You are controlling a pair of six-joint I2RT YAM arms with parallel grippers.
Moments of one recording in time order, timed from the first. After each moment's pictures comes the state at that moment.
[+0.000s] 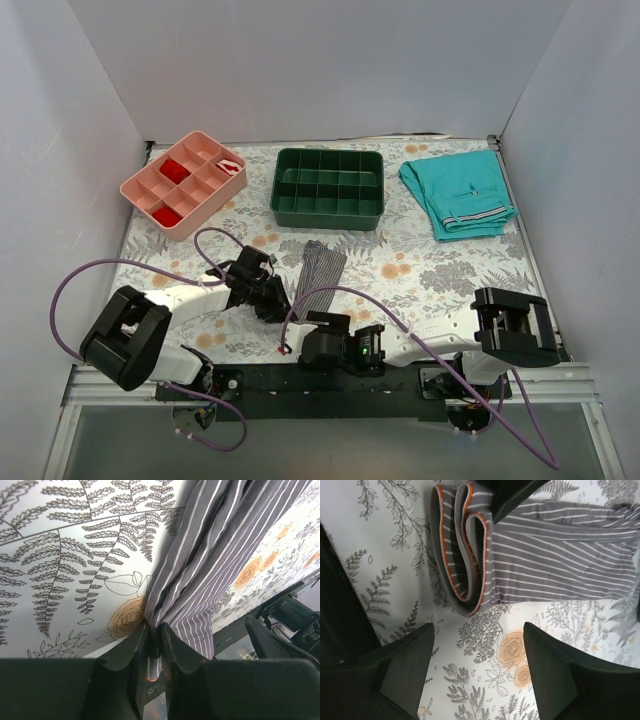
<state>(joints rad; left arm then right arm) -0.55 1.36 0.51 -0.24 0.42 -0.85 1.55 1.53 0.75 -0.17 0.50 -0.13</state>
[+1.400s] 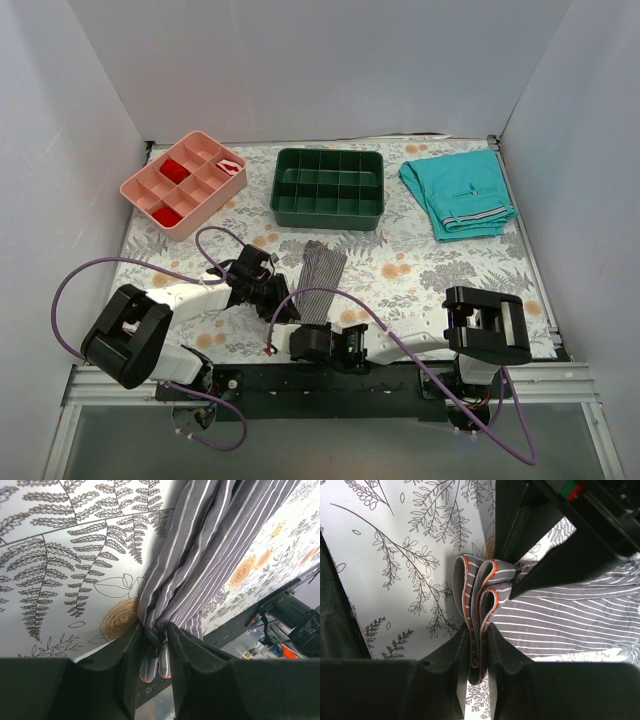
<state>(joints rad) -0.55 1.37 0.53 -0.24 0.43 -0.85 1.53 1.68 0.79 0.06 0.46 -0.24</state>
